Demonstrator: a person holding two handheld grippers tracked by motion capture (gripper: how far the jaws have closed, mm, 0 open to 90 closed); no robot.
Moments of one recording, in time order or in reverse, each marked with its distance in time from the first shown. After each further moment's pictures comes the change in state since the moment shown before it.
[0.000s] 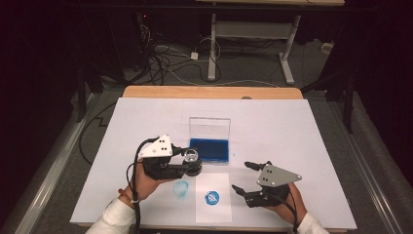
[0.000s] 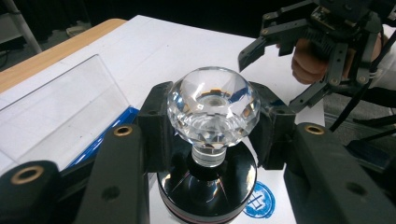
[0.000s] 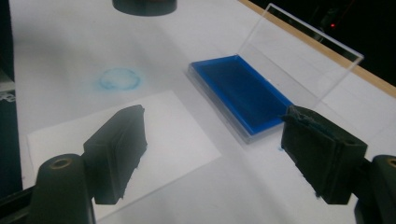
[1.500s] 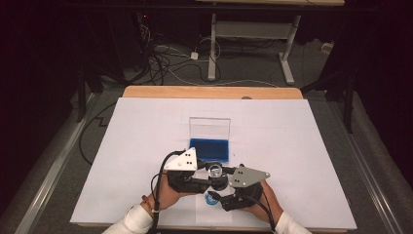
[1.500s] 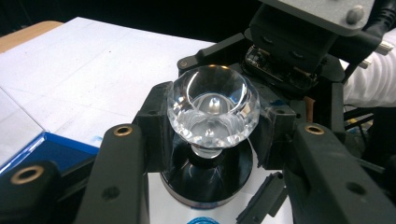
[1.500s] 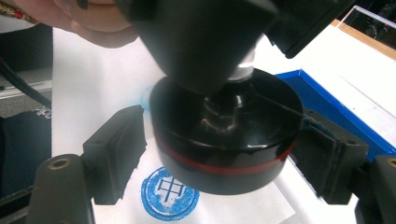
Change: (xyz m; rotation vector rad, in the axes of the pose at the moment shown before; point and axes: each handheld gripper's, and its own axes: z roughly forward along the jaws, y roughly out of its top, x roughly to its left) left arm -0.034 -0.001 0.052 -0.029 -0.166 0.021; right arm 0.030 0.018 0.053 0.011 0.142 -0.005
